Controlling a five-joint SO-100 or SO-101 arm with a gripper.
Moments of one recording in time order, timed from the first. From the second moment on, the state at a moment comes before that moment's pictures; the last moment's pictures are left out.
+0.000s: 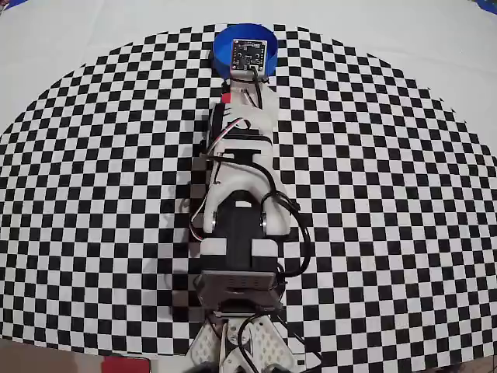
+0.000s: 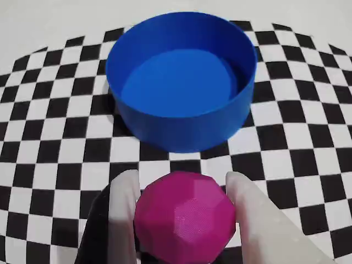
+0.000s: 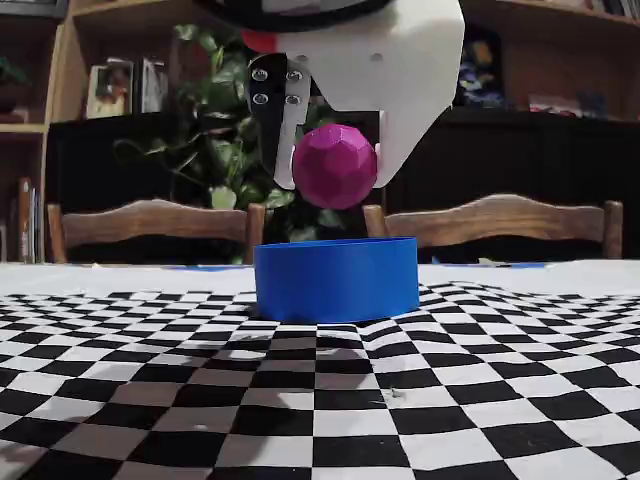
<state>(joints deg) 3.6 87.2 121.6 -5.4 -90.9</state>
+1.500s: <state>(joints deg) 3.0 63.2 86.2 1.0 -90.9</state>
